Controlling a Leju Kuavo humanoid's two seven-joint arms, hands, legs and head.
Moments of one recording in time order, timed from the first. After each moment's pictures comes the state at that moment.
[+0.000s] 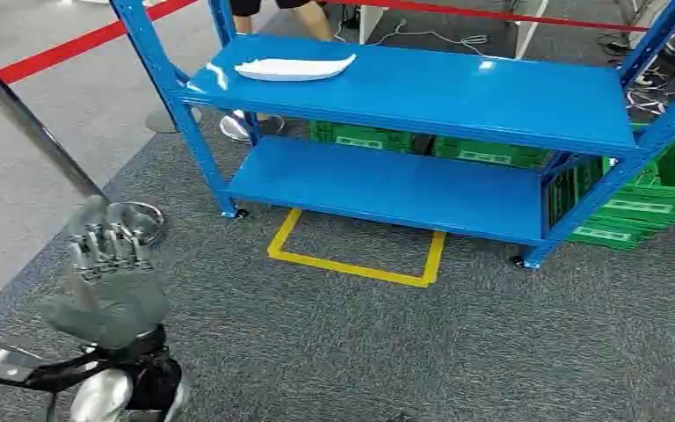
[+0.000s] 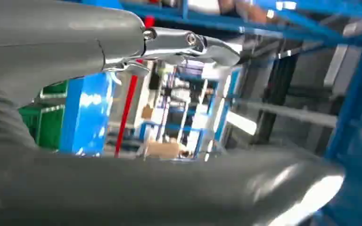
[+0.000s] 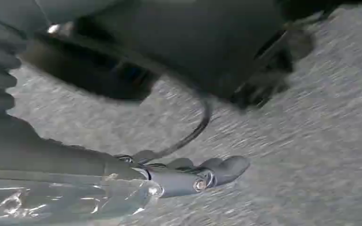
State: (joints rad) left arm 0.12 -0.24 -0.33 -1.81 0.07 -0.05 -0.70; right arm -0.05 0.17 -0.45 -0.21 1.07 -0.14 -0.40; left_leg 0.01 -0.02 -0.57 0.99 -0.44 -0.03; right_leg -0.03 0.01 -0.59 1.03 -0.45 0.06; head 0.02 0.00
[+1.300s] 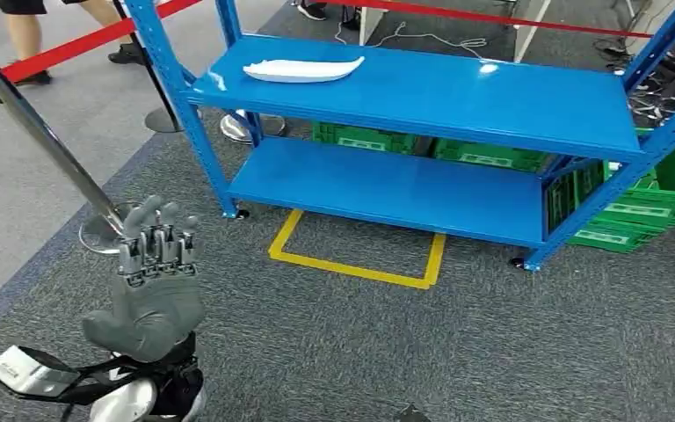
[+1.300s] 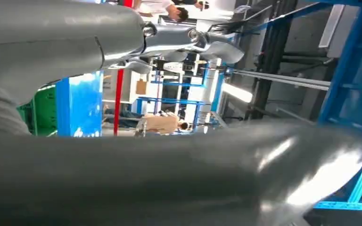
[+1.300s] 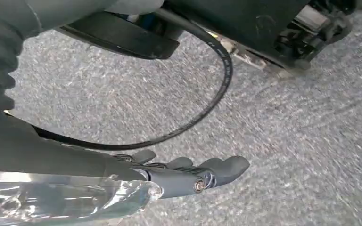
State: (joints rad) left arm 0.09 -0.19 -0.47 -1.81 0.02 -0.05 -0.70; right arm -0.06 0.18 -0.45 -0.21 1.13 -0.25 -0.14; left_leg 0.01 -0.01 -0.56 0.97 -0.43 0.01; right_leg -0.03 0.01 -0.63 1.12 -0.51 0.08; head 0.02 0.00
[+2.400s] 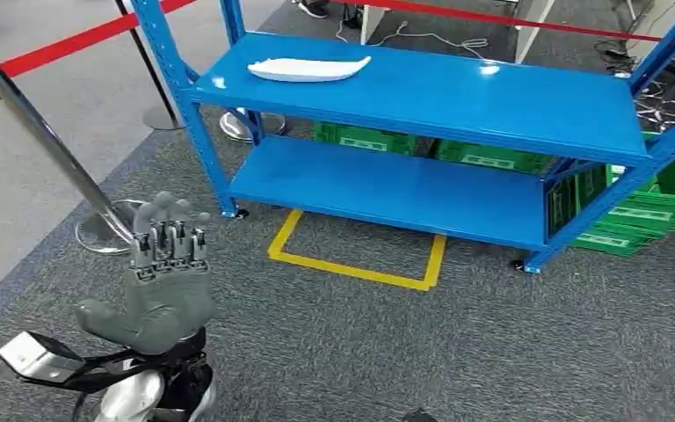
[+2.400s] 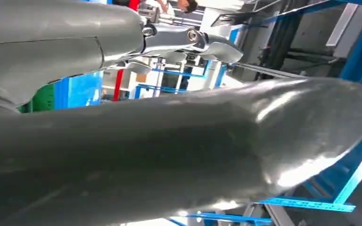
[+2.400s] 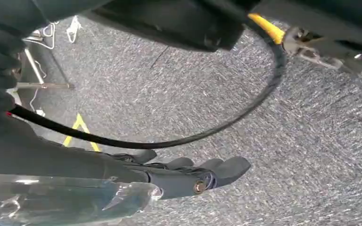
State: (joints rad) left arm 0.07 -0.22 -0.45 -1.76 0.08 -0.12 -0.70; right arm -0.08 0.17 -0.49 -0.21 1.16 -0.17 0.15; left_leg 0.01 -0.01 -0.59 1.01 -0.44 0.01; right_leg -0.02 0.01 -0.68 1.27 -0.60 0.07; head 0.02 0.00
